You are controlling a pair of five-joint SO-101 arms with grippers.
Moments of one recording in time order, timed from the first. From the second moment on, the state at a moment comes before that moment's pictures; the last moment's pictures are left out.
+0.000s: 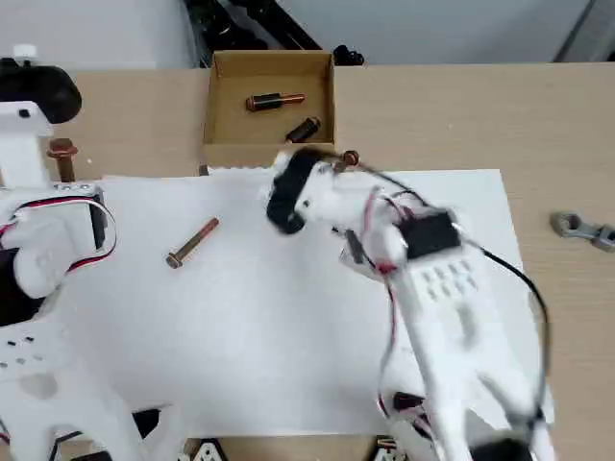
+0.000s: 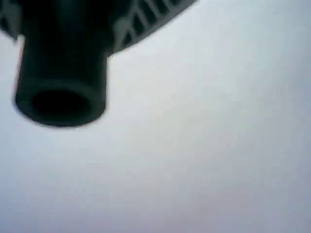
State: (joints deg) left arm -17.8 -29.8 -10.7 99.7 -3.3; right arm -20.3 -31.0 18.9 76.7 40.7
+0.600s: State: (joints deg) left arm -17.8 -29.8 -10.7 98.8 -2.4; right arm -4.1 -53.6 37.5 72.5 9.7
